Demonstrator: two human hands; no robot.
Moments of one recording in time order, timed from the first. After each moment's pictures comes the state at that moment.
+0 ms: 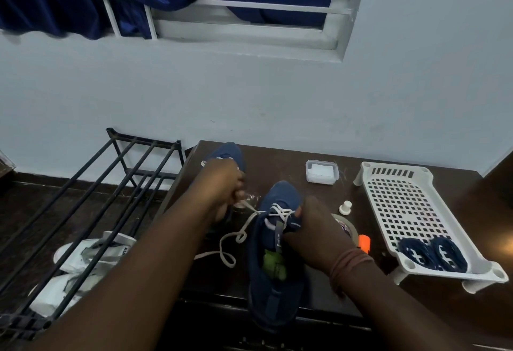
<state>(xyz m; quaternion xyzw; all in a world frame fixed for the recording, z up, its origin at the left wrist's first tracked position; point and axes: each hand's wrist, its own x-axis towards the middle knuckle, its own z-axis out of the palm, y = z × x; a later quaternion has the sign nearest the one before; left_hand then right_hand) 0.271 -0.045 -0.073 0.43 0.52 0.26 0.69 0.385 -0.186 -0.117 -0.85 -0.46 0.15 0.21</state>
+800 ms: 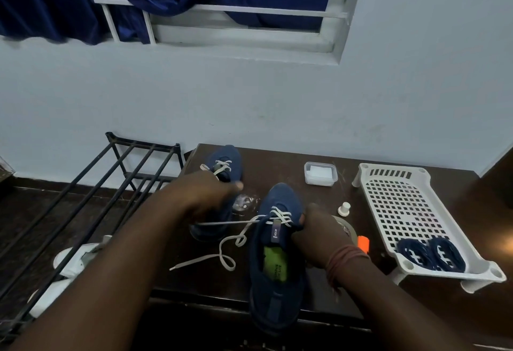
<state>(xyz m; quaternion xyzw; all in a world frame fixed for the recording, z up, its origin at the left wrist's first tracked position) 0.225 -0.030 -0.066 0.75 0.52 -0.01 0.41 0.389 -0.186 -0.112 -0.88 -0.40 0.18 0.17</state>
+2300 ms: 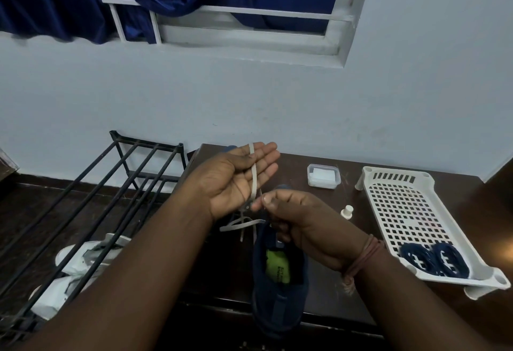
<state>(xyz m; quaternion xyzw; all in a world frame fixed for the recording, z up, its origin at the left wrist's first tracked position) 0.257 -0.053 -0.047 0.29 0.22 0.25 0.90 0.376 -0.178 -0.085 -0.49 -0.43 0.56 0.51</state>
